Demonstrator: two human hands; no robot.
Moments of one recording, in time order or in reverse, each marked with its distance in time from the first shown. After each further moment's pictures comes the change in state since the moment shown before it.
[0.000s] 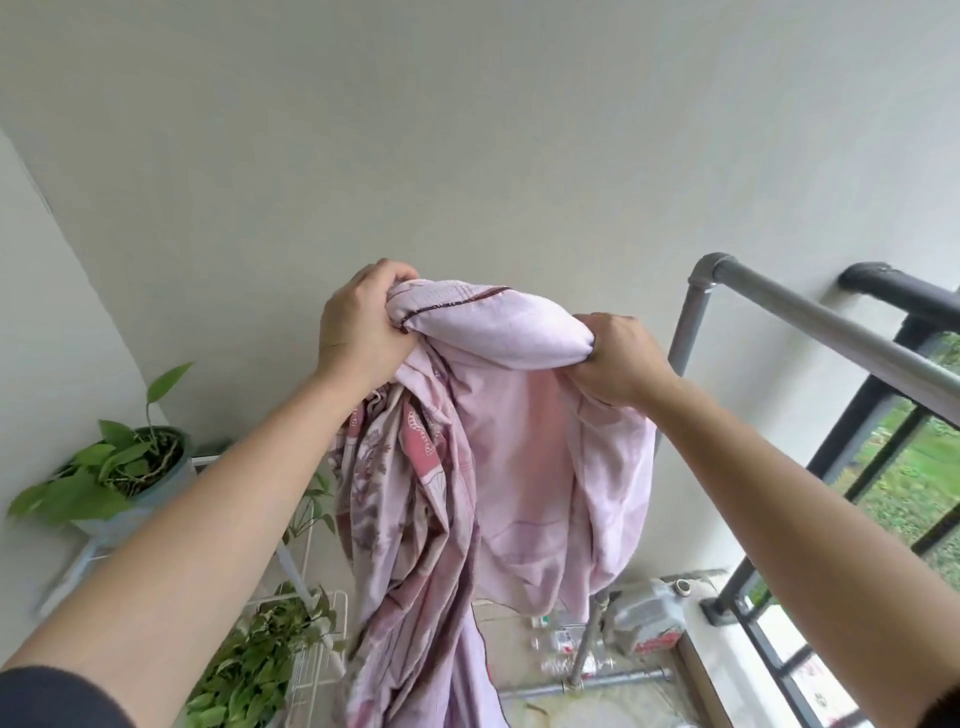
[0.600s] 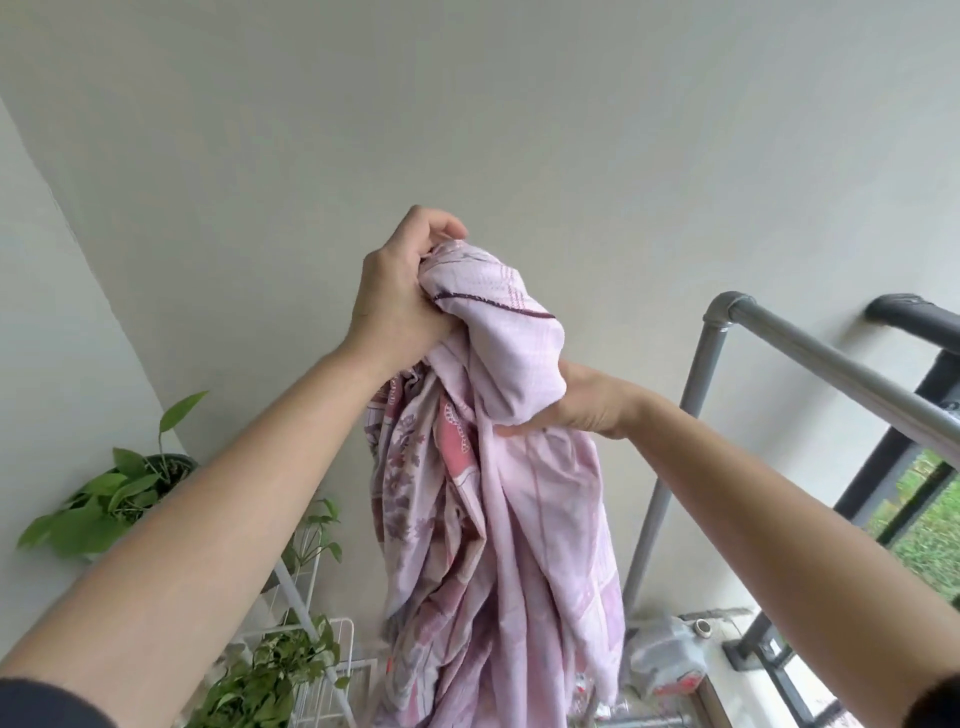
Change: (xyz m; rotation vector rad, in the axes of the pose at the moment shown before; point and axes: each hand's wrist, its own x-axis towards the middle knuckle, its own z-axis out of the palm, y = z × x) left_hand 0.050 0.052 -0.014 -0.393 -0.017 0.084; right_hand 0.023 -0.031 0.002 0.755 -0.657 -0.043
